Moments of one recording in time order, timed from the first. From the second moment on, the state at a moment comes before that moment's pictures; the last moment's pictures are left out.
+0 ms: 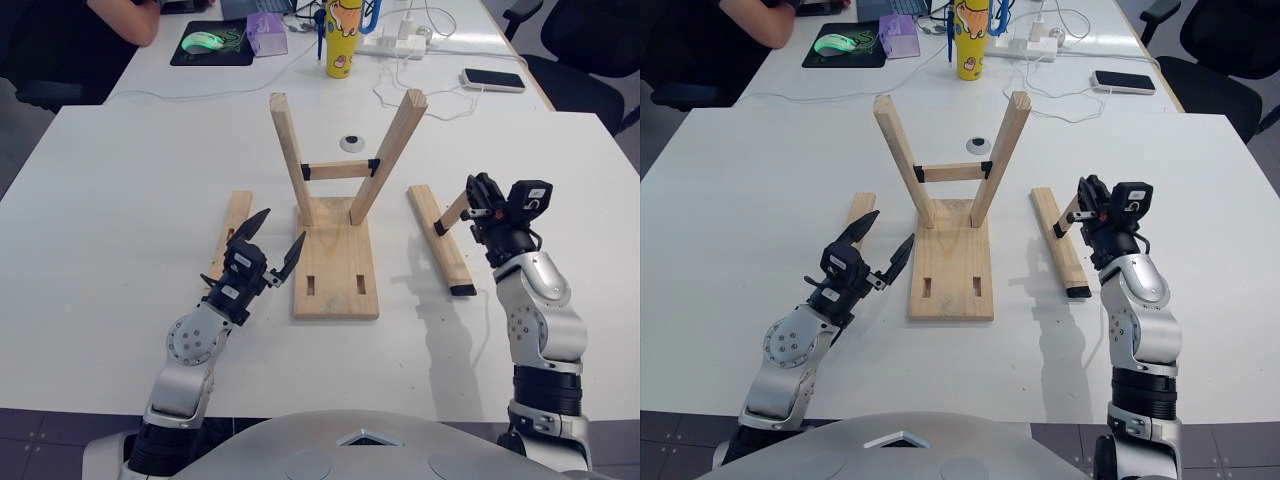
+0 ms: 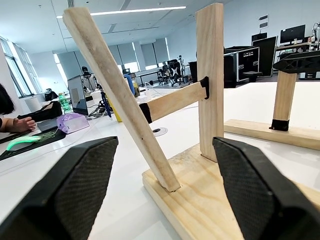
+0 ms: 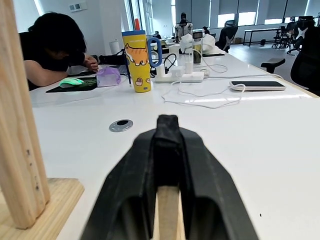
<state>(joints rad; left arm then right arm) 0.24 0.24 -0.18 -0.35 -0.04 -0.13 -0.36 -0.02 -0.32 -0.20 -0.19 0.38 0.30 0.22</state>
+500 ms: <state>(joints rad) 0.24 0.24 -0.19 -0.36 -0.03 -0.12 -0.35 -0.09 -0.39 -0.17 -0.07 0.36 0.26 0.36</state>
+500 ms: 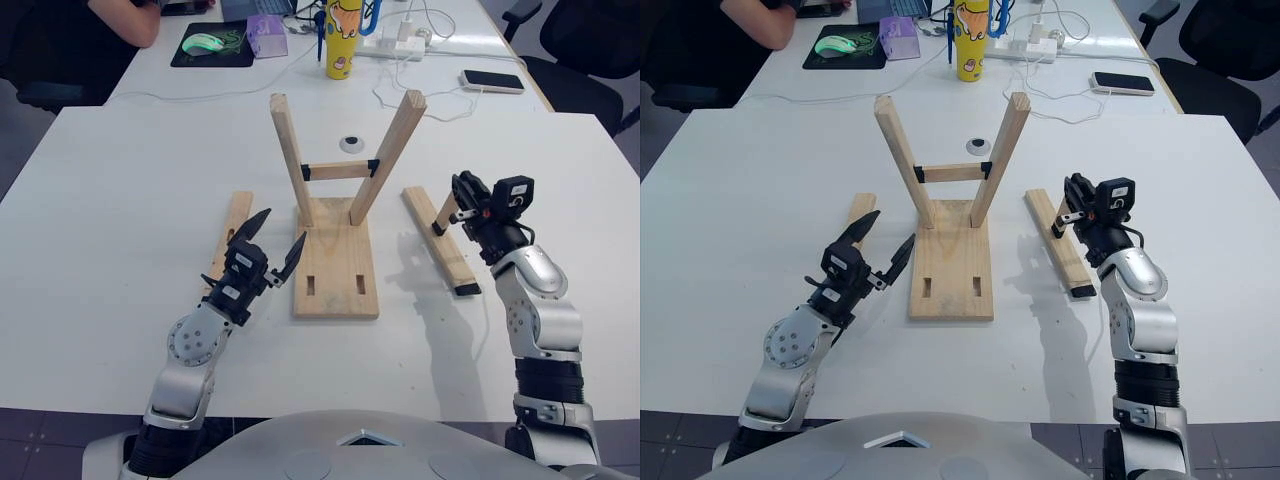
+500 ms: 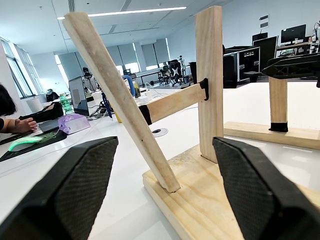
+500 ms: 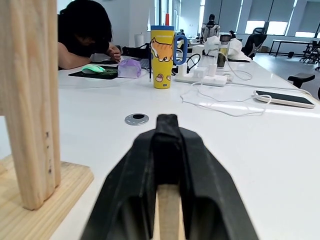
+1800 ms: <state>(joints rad) 0.22 0.25 -0.17 -0.34 -0.04 -0.12 -0.36 -0.03 -0.45 -0.18 0.22 0.44 -0.18 0.72</state>
